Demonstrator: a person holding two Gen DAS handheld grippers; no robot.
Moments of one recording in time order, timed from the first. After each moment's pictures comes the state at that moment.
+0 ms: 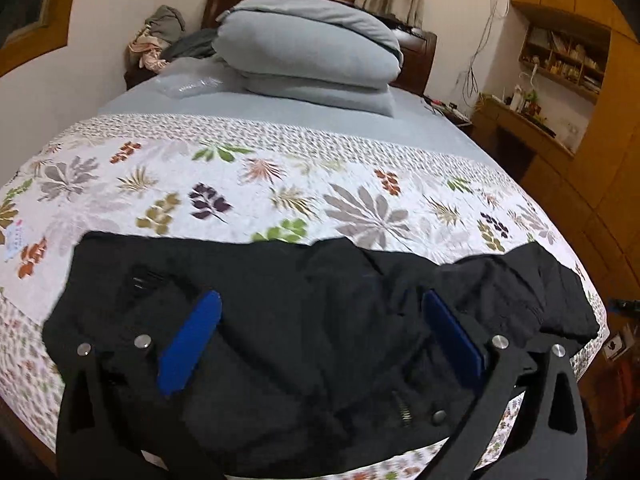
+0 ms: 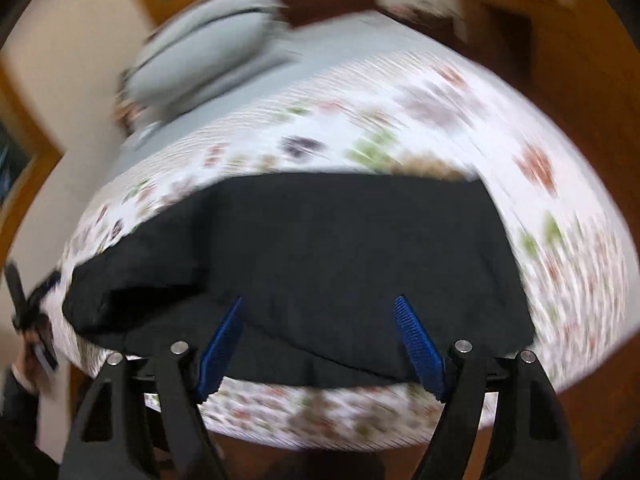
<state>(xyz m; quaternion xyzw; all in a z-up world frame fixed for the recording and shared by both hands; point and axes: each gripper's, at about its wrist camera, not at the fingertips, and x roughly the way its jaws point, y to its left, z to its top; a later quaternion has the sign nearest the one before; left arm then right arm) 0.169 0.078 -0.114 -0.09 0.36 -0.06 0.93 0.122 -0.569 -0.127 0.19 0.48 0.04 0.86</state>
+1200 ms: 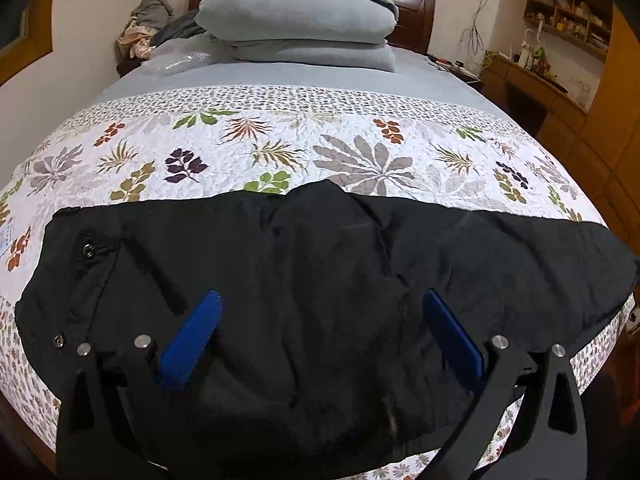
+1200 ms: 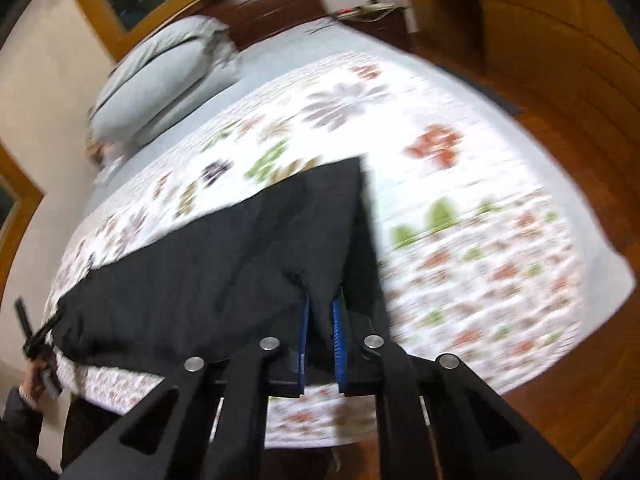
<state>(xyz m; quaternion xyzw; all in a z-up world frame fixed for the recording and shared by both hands) 0.181 0.033 -0.161 -0.03 0.41 -0.05 0.91 0.111 -0.682 -0.135 0.22 0.45 0.01 0.86</state>
